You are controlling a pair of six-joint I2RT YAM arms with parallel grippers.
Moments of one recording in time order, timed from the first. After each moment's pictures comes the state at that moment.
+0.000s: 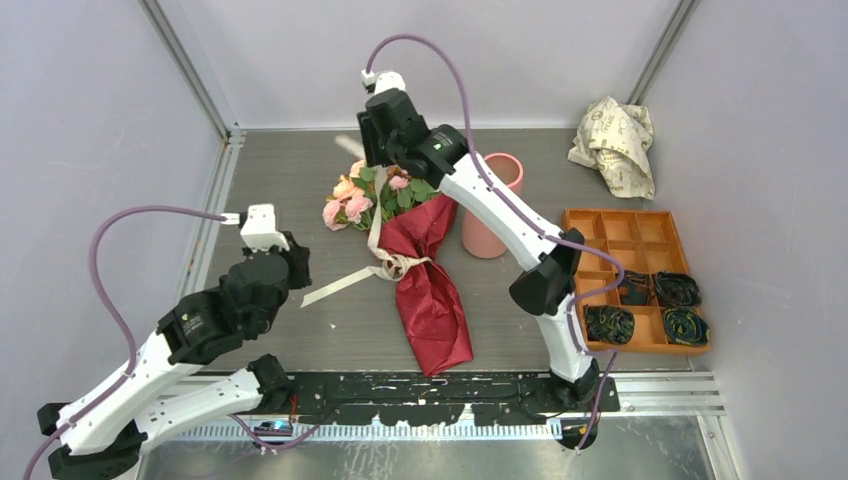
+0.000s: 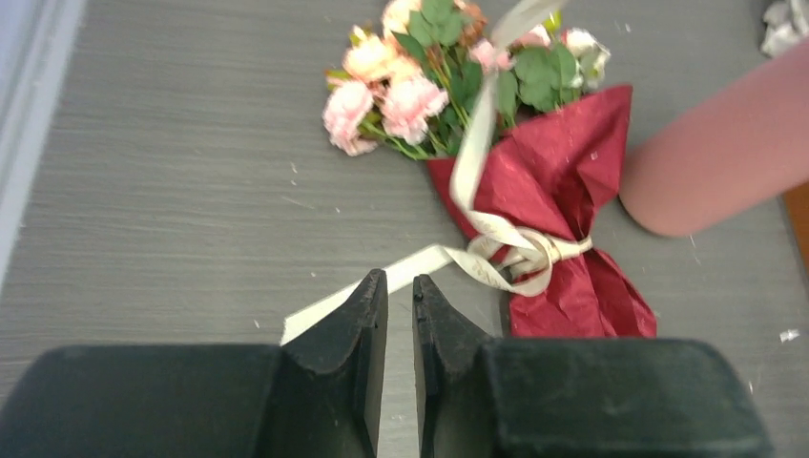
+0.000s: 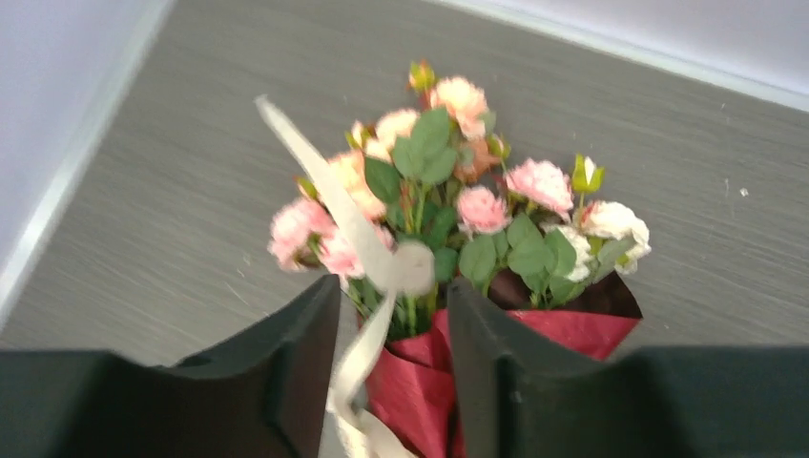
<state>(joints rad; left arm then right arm) -0.94 0.66 1.00 -0.81 -0.81 -0.55 0.82 2.08 2.41 -0.80 0.35 0.28</state>
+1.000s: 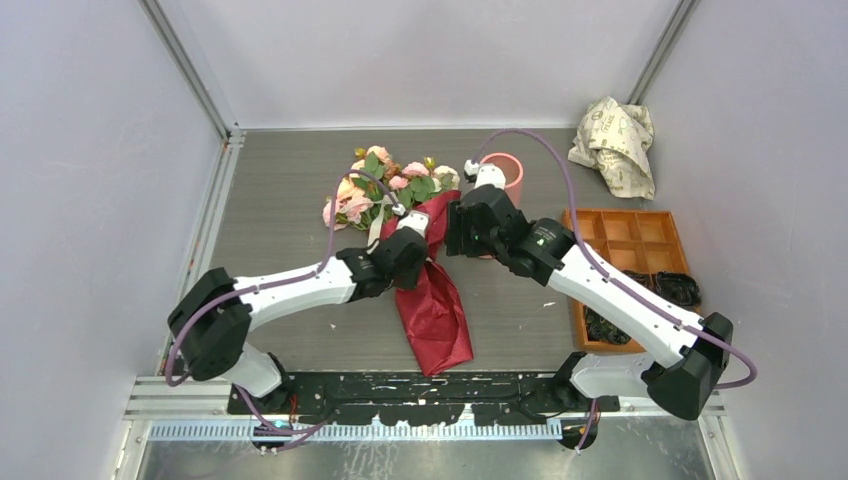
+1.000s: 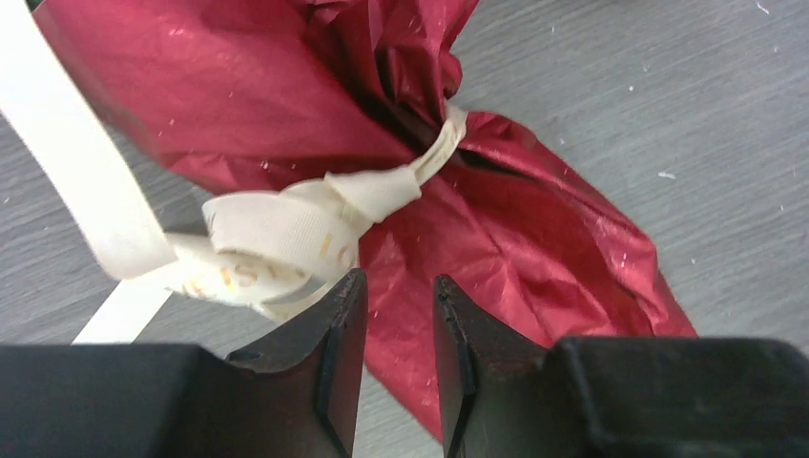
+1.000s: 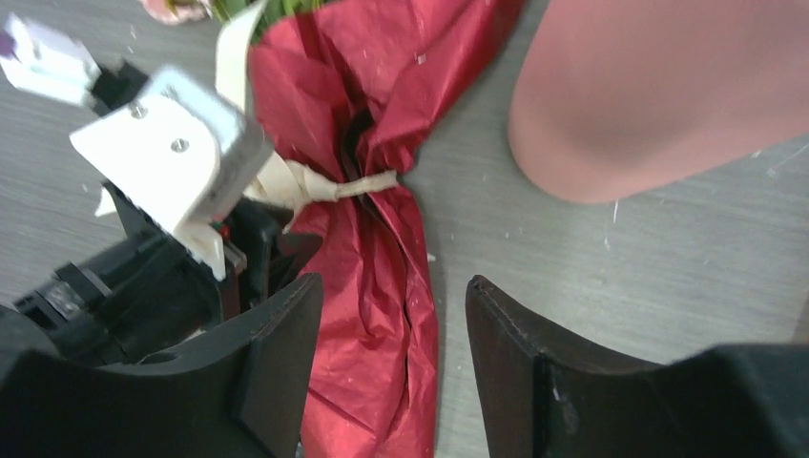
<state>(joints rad) -0.94 1.50 0.96 -0.32 -0.33 -0.46 0.82 1.23 1.24 -0.70 0.32 0.52</state>
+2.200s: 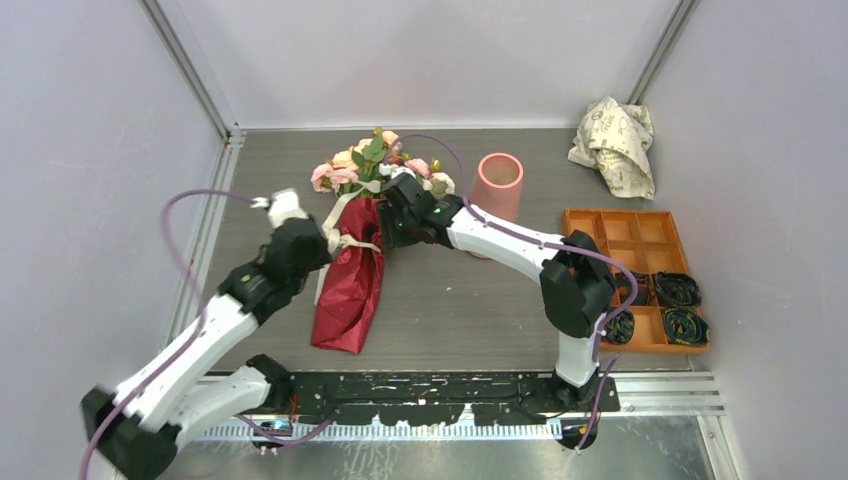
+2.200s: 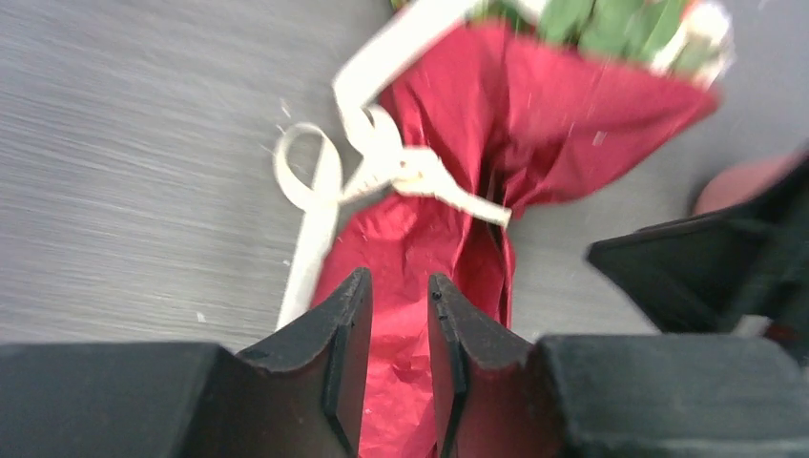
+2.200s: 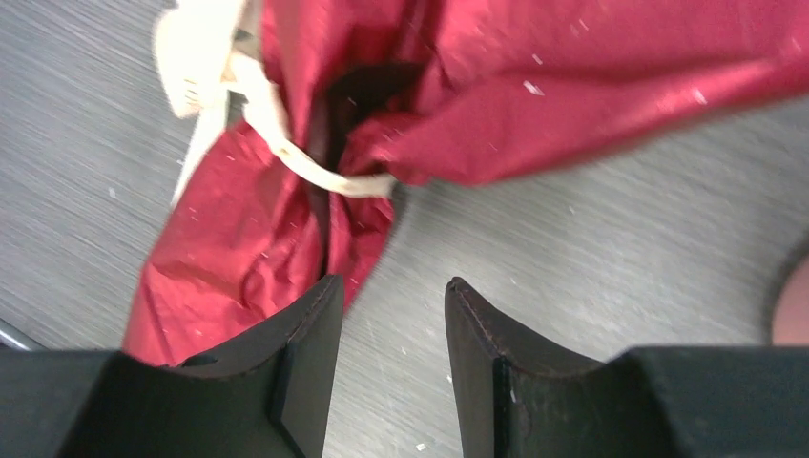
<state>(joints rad) -0.58 1.03 0.79 -0.48 -0.47 -0.62 0.85 1.82 1.46 -0.46 0.10 0.49</state>
